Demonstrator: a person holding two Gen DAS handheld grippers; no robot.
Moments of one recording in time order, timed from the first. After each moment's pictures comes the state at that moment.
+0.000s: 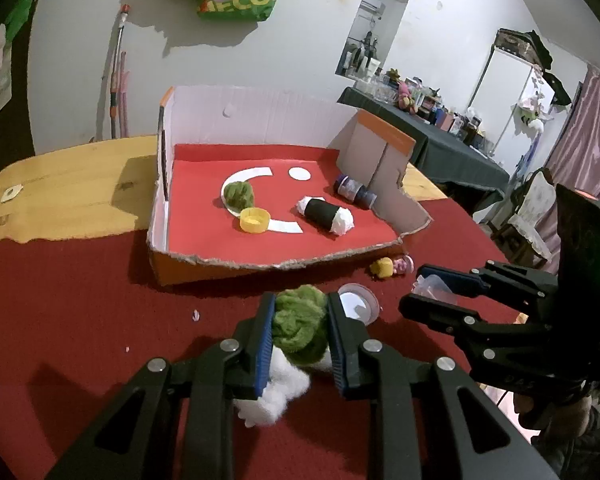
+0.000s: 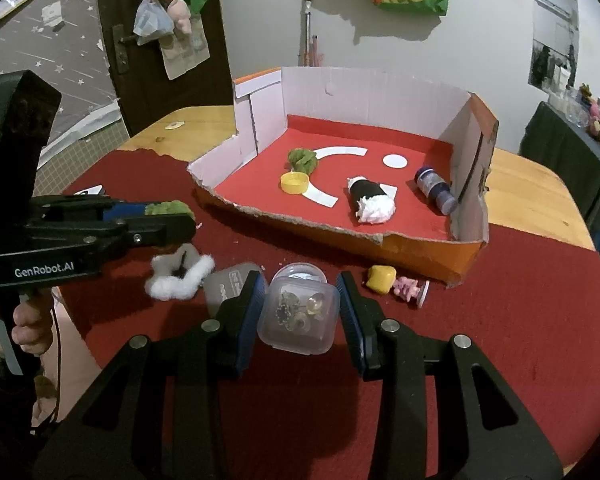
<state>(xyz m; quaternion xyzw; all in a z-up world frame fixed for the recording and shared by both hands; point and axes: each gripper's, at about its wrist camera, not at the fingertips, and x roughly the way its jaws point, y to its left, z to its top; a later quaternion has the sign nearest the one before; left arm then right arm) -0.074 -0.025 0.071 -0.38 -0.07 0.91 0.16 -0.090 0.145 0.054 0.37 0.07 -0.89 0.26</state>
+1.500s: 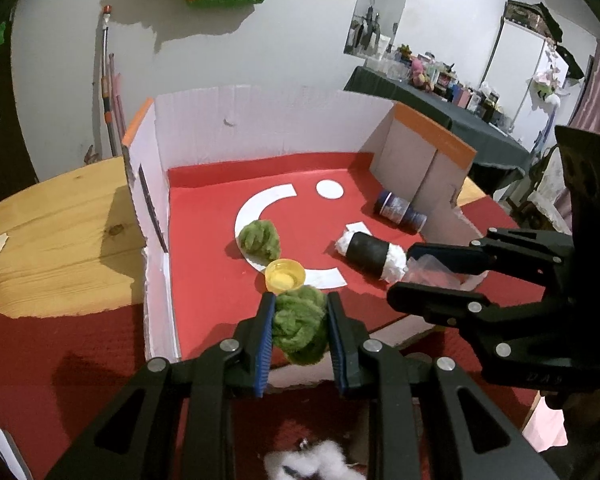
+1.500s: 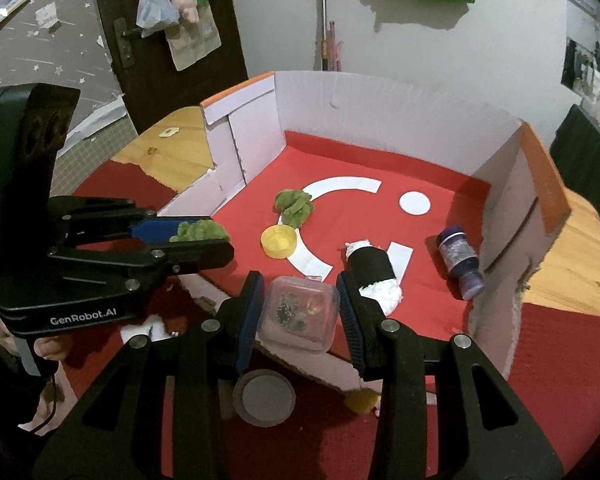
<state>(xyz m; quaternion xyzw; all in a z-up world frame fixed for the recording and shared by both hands) -0.167 -0.021 0.064 -0.42 -0.02 0.90 0.15 -0.186 0.122 0.059 0.40 0.07 -0.86 0.30</state>
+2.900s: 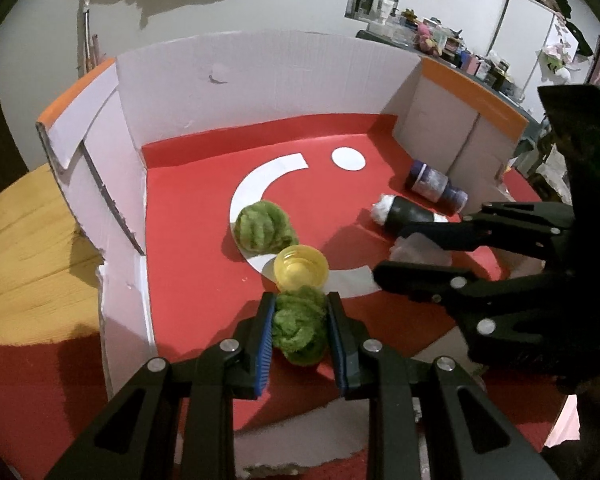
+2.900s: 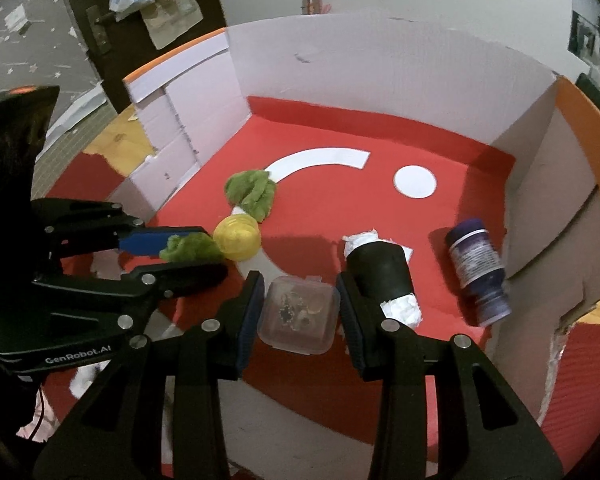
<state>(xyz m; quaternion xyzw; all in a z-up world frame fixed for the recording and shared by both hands) -0.214 -0.013 0.030 -0.47 0.00 0.87 0.15 -0.240 0.126 0.023 0.46 0.07 -0.84 0.28</state>
